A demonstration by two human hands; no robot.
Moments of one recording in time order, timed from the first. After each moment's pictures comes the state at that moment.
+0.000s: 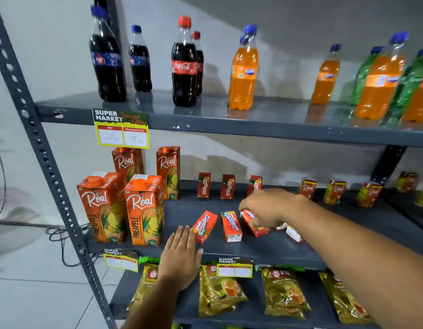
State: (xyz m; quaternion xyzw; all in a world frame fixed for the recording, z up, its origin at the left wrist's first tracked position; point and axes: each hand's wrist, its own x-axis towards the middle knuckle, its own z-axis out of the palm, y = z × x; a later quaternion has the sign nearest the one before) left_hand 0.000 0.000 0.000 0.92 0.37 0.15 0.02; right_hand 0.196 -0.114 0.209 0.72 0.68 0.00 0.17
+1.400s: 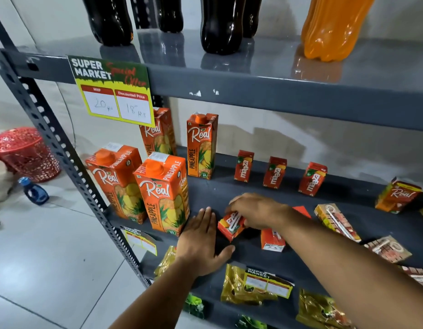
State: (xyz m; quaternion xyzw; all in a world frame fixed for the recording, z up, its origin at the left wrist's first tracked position) left_hand 0.024 0.062 -0.029 0.90 0.42 0.08 0.02; right_hand 0.211 0.055 0.077 0.59 0.80 -0.10 0.08
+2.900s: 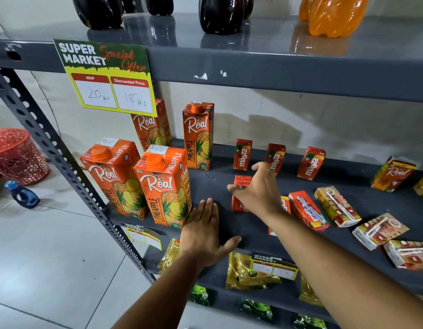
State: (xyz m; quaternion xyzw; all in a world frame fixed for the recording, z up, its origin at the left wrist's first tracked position) left_hand 0.021 0.061 -0.030 0.90 0.42 0.10 0.03; right_hand 0.186 0.041 0.060 0.78 0.48 -0.08 -0.40
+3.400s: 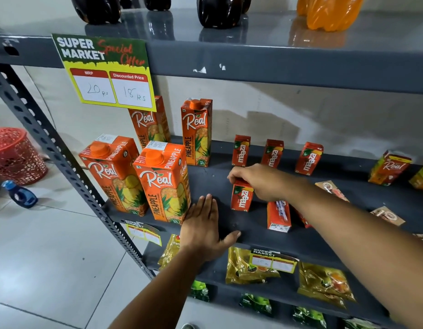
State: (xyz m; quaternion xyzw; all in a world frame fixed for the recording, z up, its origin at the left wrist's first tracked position) left_hand 0.022 0.061 -0.029 0.90 0.43 0.09 0.01; right_hand 0.222 0.050 0.099 0.66 0.74 -0.14 -0.03
